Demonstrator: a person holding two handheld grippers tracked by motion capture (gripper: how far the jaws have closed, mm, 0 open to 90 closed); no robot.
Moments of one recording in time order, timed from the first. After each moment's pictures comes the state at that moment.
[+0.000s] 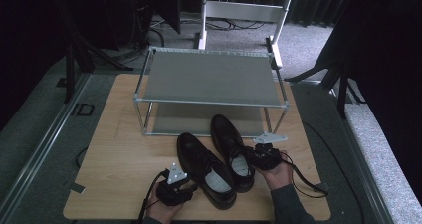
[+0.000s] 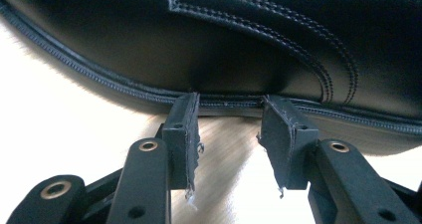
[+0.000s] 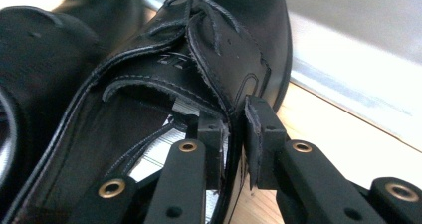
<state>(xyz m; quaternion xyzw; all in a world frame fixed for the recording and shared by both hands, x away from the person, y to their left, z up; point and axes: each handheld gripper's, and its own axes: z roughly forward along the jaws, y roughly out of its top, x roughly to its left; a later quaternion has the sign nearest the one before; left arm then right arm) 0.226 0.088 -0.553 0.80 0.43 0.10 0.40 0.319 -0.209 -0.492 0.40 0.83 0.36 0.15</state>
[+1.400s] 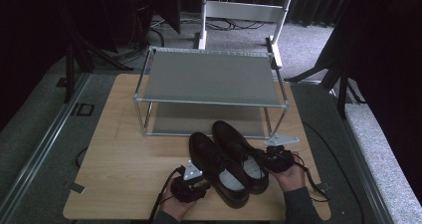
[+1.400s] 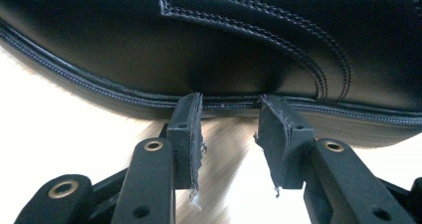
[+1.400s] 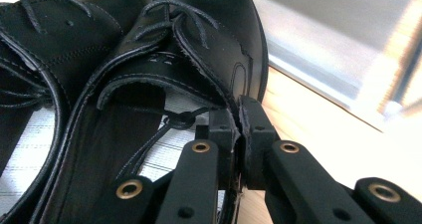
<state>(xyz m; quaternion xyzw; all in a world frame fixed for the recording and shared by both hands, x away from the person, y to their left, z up) 0.240 0.046 -0.550 0.82 0.40 0.08 0.40 0.310 -0.242 -0.483 0.40 0.84 0.34 0.16</state>
